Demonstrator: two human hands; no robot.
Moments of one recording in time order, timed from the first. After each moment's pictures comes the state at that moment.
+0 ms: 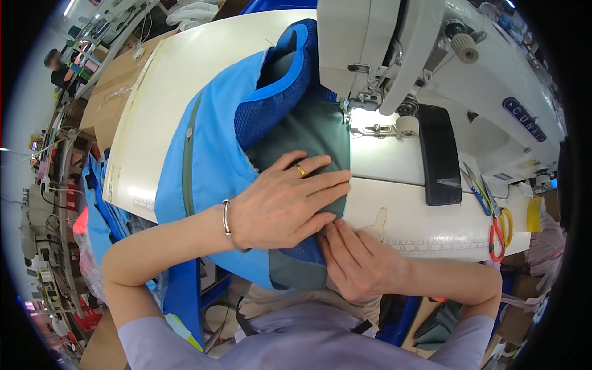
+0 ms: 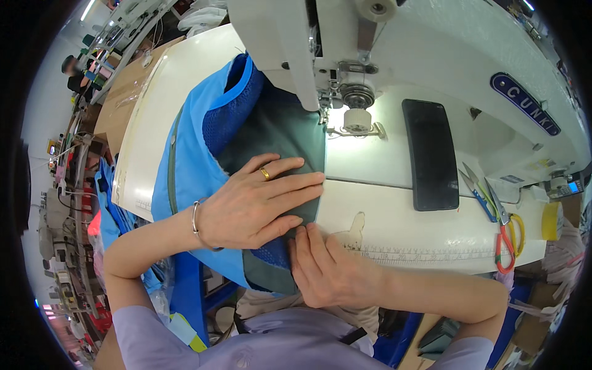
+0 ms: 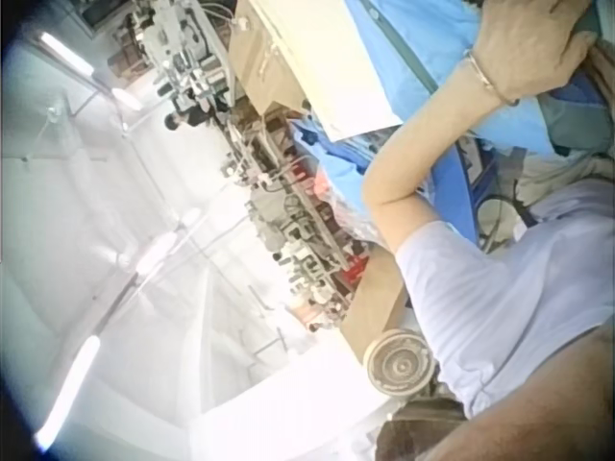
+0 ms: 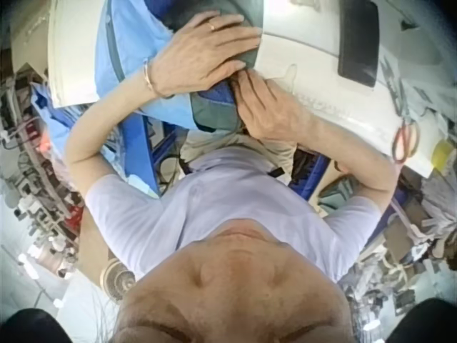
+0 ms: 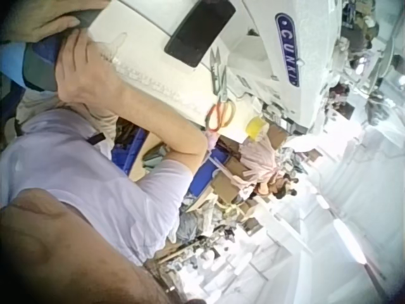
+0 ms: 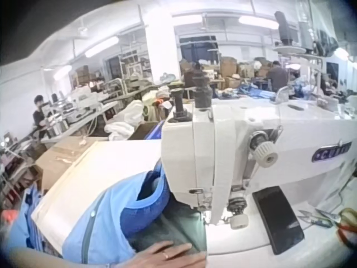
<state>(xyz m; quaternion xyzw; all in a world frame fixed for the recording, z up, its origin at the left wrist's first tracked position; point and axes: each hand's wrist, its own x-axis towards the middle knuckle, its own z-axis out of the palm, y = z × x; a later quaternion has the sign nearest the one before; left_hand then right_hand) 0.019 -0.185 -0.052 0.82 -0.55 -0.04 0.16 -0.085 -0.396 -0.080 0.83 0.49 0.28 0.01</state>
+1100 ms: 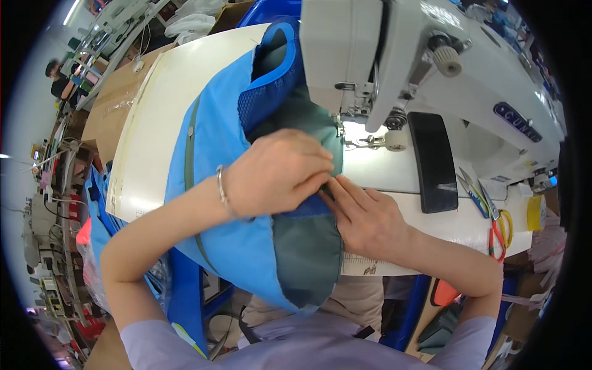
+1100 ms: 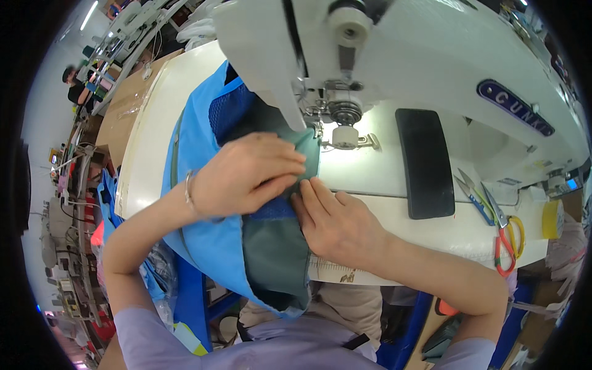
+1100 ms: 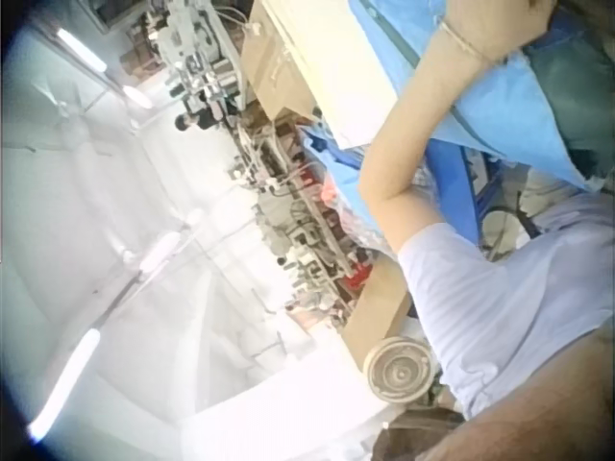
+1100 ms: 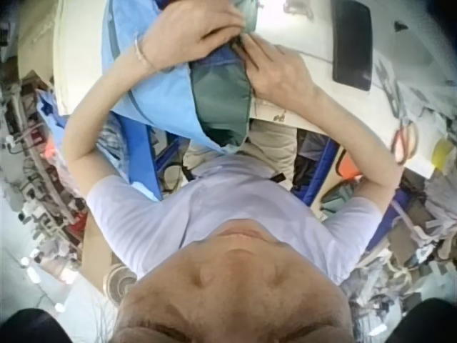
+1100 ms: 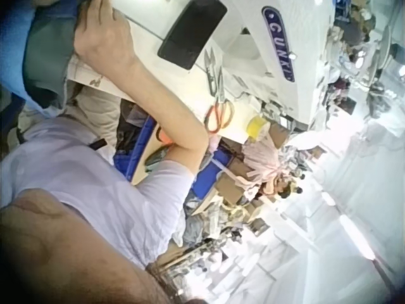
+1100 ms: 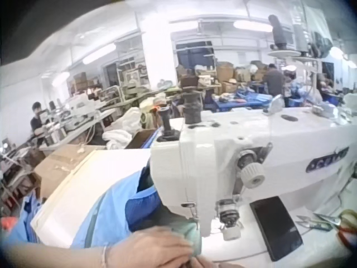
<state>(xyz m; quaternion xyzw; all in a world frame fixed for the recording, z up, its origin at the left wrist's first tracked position) 0.075 -0.195 -0.038 0.80 -0.55 -0.02 0.23 -0.029 -0.405 -0.093 0.87 0.40 0.30 -0.06</state>
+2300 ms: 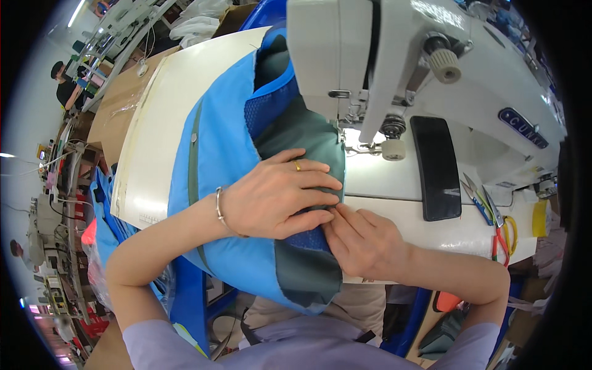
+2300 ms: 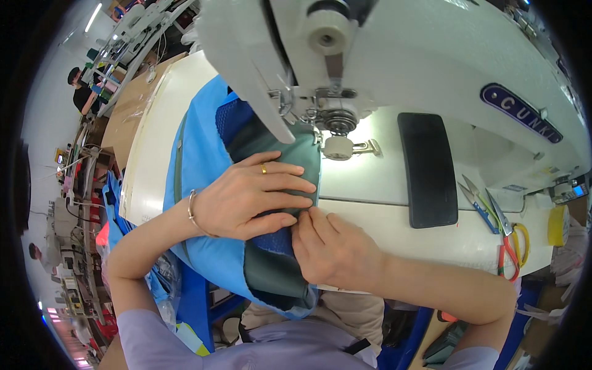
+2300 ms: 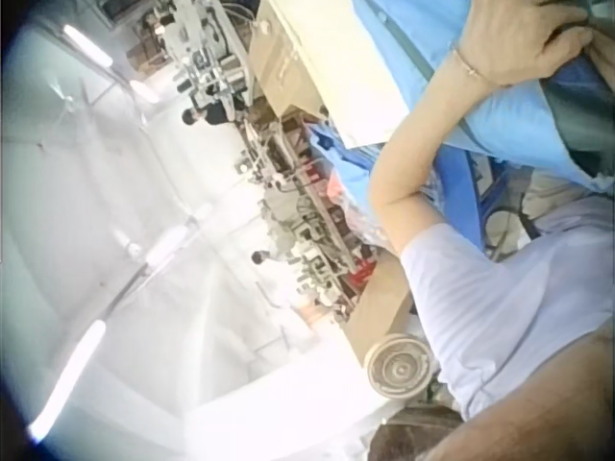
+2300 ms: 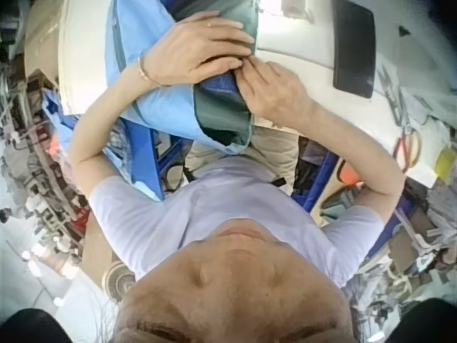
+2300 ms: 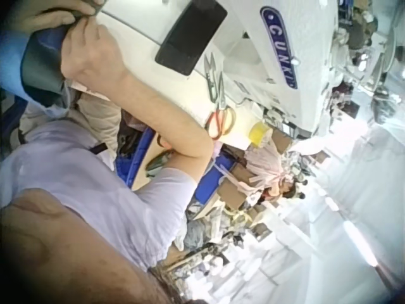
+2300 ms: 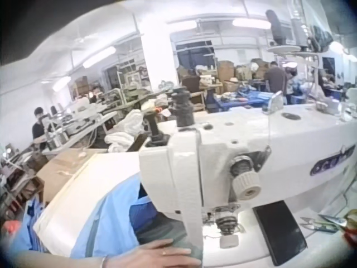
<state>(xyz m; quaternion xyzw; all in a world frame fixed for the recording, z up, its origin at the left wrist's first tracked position) 0.061 -0.189 -0.040 0.77 -0.60 -0.07 0.20 -0.046 -0.403 -0.088 0.85 0.43 0.30 -0.06</state>
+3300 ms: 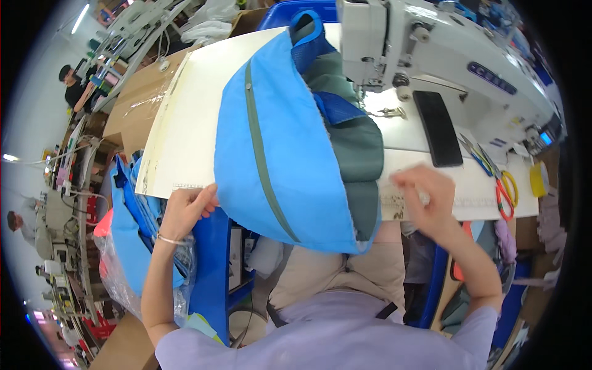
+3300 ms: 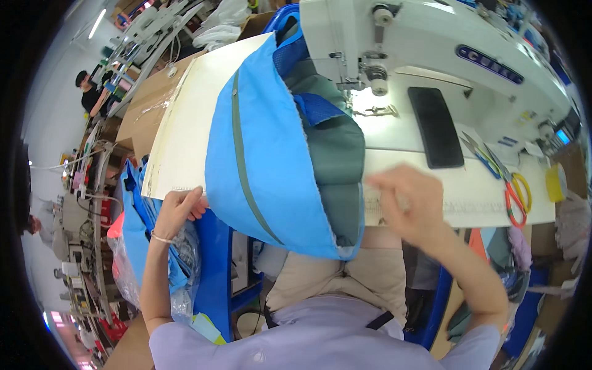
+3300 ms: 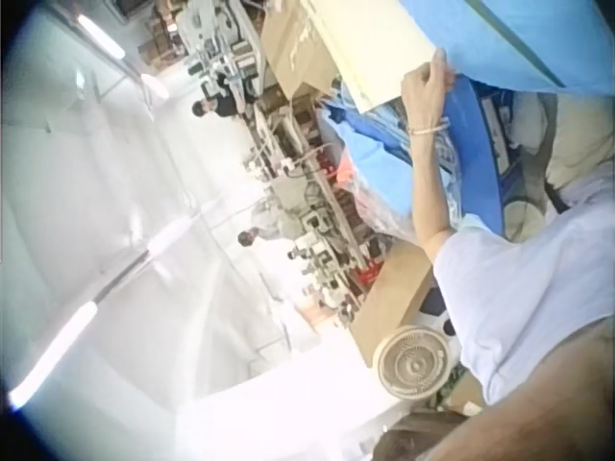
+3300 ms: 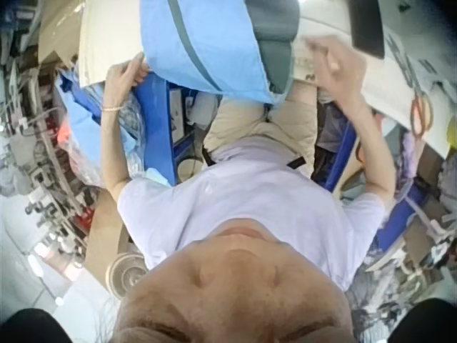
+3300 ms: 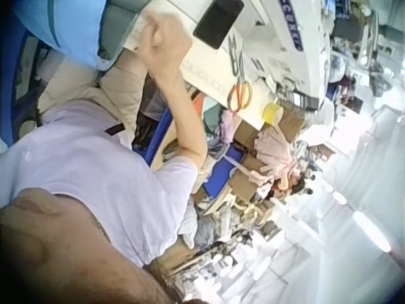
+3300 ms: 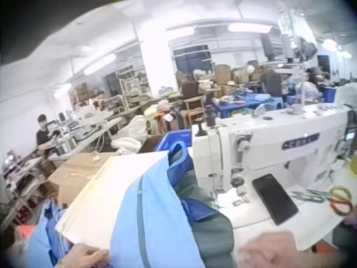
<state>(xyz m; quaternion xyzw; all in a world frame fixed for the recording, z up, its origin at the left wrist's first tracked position) -0.040 0.019 -0.026 0.92 0.02 -0.13 0.36 -0.097 -0.419 -0.067 0.87 0.21 0.23 -0.38</state>
